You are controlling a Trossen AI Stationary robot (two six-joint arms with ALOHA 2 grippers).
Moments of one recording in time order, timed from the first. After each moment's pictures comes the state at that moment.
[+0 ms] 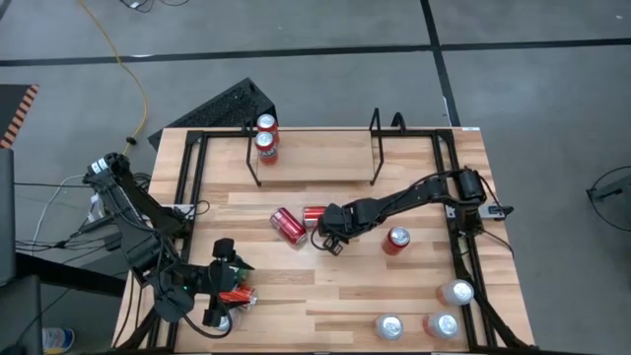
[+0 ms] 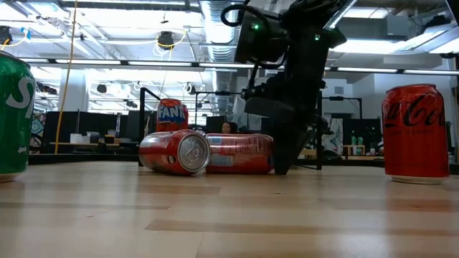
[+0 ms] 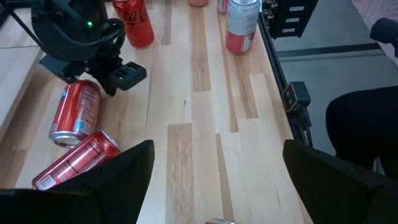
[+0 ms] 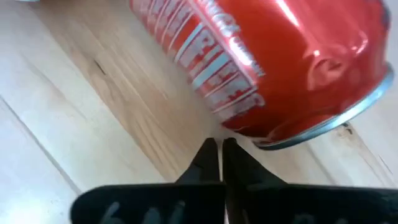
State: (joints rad) left arm -0.89 1.29 1.22 -0.66 -0.65 -0.53; right arm 0.10 1.95 1.27 -0.64 0.18 0.73
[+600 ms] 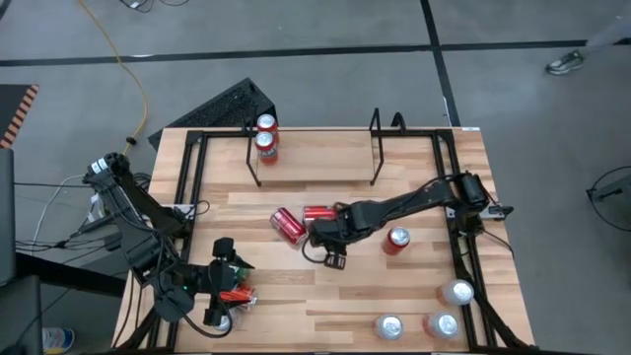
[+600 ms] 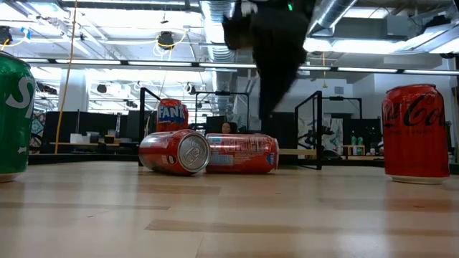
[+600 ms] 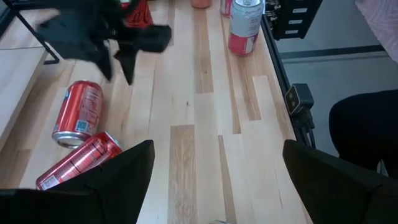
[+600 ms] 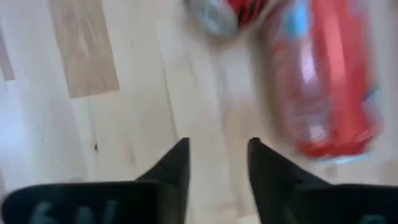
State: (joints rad) left arm -0.89 1.29 1.22 -0.66 -0.66 -0.54; right arm 0.18 1.95 1.61 -0.92 0.16 0.33
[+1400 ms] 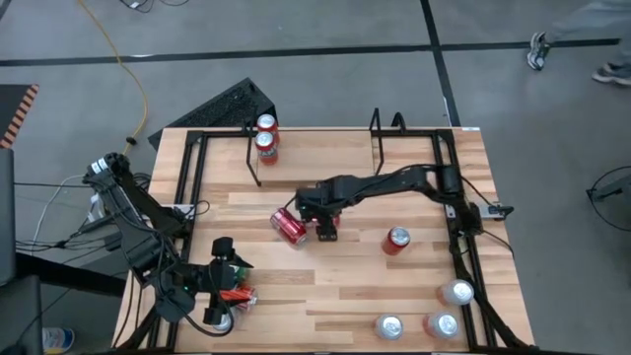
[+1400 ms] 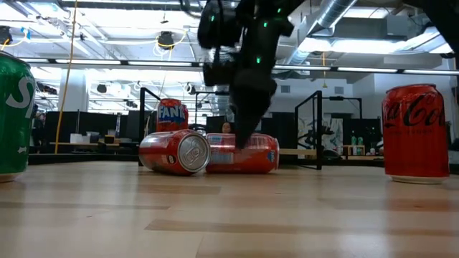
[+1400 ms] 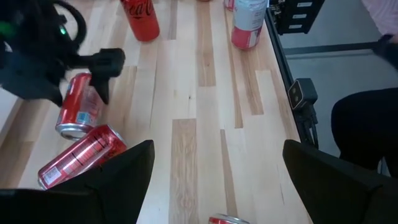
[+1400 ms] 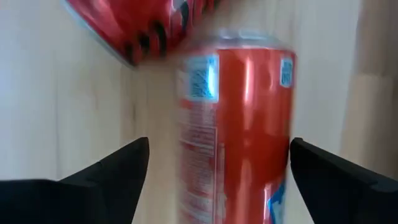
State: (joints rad) left arm -0.89 1.29 1.22 -0.69 -0.65 -0.56; right arm -0.03 2.11 1.68 -0.90 0.05 -0.09
